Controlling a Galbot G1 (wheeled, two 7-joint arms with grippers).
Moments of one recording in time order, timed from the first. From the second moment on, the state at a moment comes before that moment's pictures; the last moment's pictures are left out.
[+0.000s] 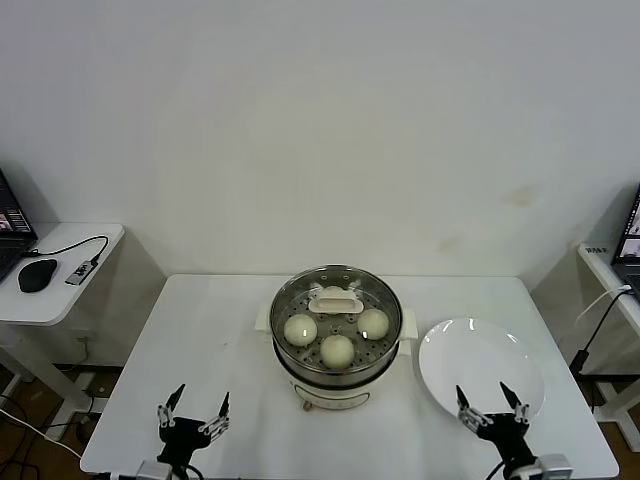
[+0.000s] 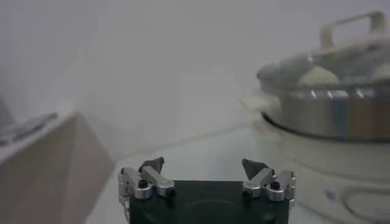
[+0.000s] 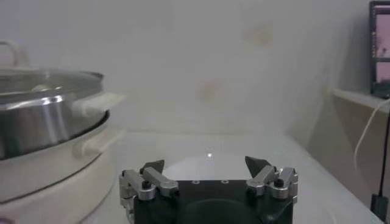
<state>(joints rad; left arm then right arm) 1.75 -1.36 -0.59 -2.10 0.00 0.16 0.01 -1.76 1.25 0.71 2.06 0.36 -0.10 -0.03</state>
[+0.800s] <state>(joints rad) 1.82 -1.39 -0.61 -2.13 -0.01 0.18 0.03 -1.78 1.26 0.70 2.09 0.34 -0.15 -0.05</state>
